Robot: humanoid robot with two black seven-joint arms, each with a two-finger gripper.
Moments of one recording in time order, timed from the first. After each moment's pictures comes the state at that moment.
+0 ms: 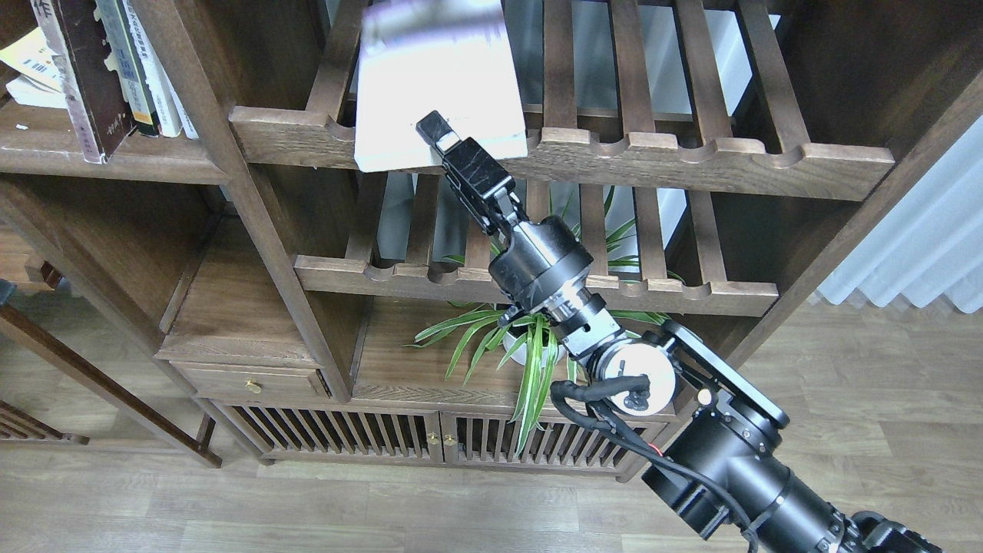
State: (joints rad) left arm 0.23 0.40 -1.83 -1.28 0.06 -0.49 0.28; right arm 0.30 0.02 0.86 1.60 0.04 0.23 0.17
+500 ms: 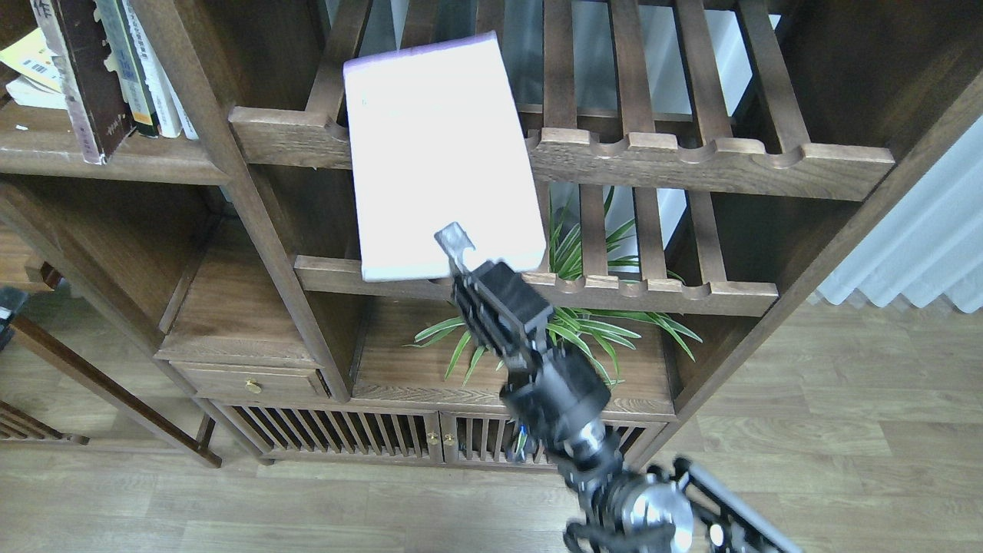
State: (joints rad) left arm 0.23 0.39 -1.72 -1.26 -0.06 -0.49 0.28; right arm -0.12 0.01 0.76 1.69 0.03 0.57 0.15
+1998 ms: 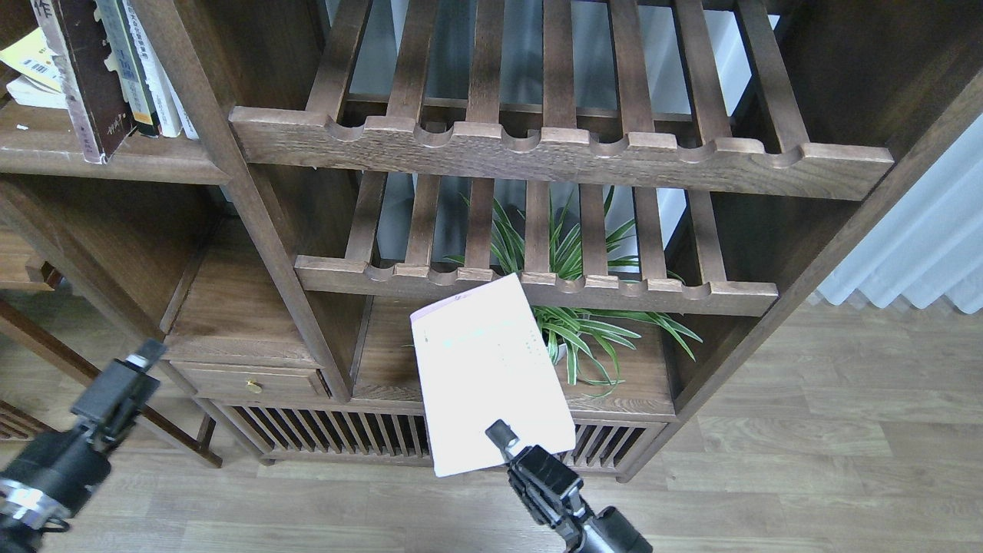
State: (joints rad) left arm 0.21 0.39 -1.17 -1.27 -0.36 -0.49 0.27; right arm -0.34 -0.08 0.79 1.43 0.02 0.58 -0.02
